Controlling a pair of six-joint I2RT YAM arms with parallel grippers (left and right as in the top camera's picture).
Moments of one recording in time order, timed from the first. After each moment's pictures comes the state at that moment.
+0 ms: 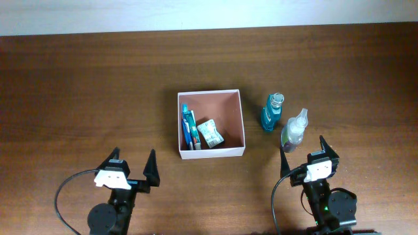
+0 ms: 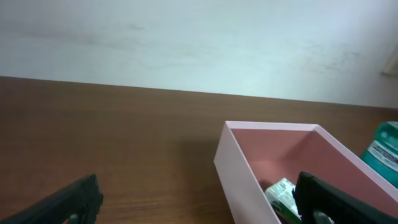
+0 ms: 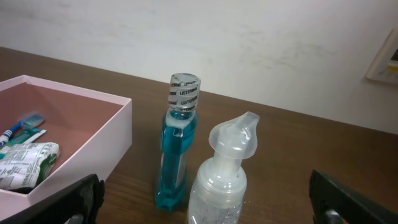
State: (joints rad) left arm -0.13 0.01 0.06 -0.11 0.04 -0.17; right arm 0.10 0.01 0.01 -0.07 -0.07 -0.17
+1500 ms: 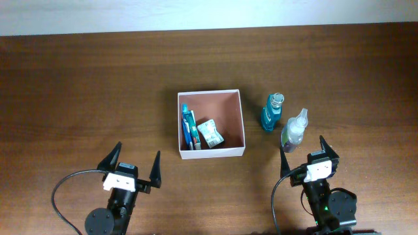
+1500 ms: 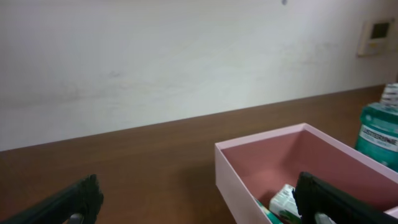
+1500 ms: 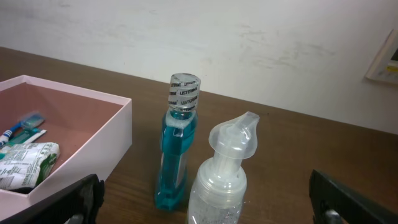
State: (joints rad) left arm -0.13 0.01 0.06 0.00 0.14 0.05; right arm 0.10 0.01 0.01 -0.07 -0.07 -0.16
